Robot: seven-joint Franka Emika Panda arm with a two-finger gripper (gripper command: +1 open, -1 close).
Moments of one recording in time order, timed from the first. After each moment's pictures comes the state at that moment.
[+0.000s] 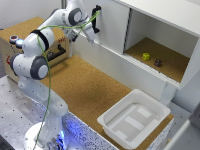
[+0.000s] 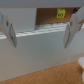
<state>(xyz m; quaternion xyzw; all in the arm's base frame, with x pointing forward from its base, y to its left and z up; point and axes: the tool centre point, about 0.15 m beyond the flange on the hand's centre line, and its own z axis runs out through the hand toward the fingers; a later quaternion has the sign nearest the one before) 0.409 -0.023 0.542 0.97 -0.17 0.17 0.10</state>
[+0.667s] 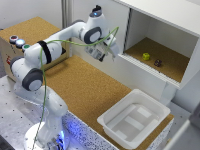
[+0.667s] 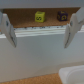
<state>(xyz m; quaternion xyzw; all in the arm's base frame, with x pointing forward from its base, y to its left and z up) 0.404 -0.173 0.531 0.97 -0.11 0.20 0.06</state>
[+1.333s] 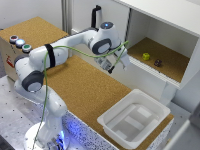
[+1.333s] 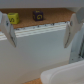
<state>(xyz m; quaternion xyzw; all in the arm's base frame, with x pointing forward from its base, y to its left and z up) 0.422 -0.255 0.505 0.96 -0.18 0.22 0.06</state>
